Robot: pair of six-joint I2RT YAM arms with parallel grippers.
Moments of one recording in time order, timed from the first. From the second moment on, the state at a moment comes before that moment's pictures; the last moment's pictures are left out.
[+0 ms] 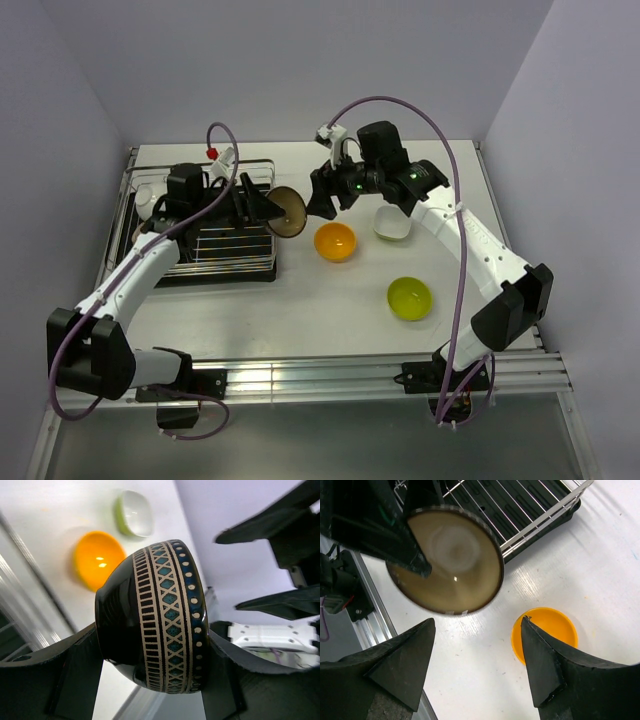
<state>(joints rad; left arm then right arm) -0.26 1.30 0.99 -0.08 0.79 -0.71 0.56 1.54 1.60 -0.67 -0.50 -0.07</state>
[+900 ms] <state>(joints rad) -0.11 1.52 1.32 -0.57 0.30 -0.15 0.51 1.55 1.60 -0.67 -0.51 -0.05</state>
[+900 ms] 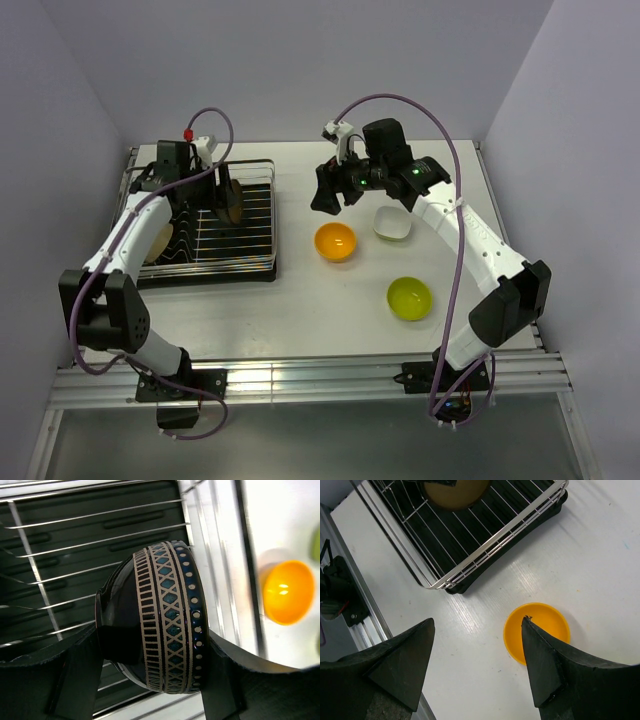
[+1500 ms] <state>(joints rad) -0.20 1.64 1.40 -0.58 -0.07 -0.01 0.50 1.56 1.60 -0.67 -0.51 -0.05</state>
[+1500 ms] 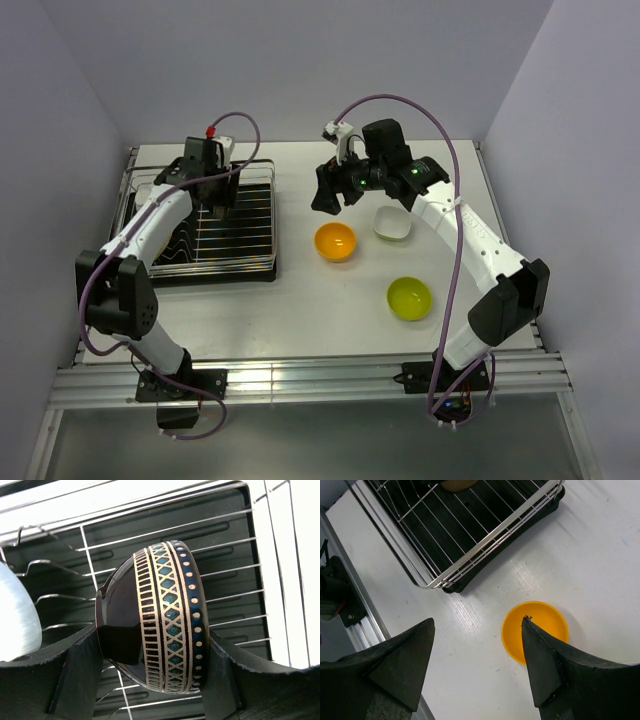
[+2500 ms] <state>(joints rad) -0.37 1.72 1.29 -0.38 -0.53 0.22 0.47 1.56 1.56 -0.67 -0.49 -0.06</state>
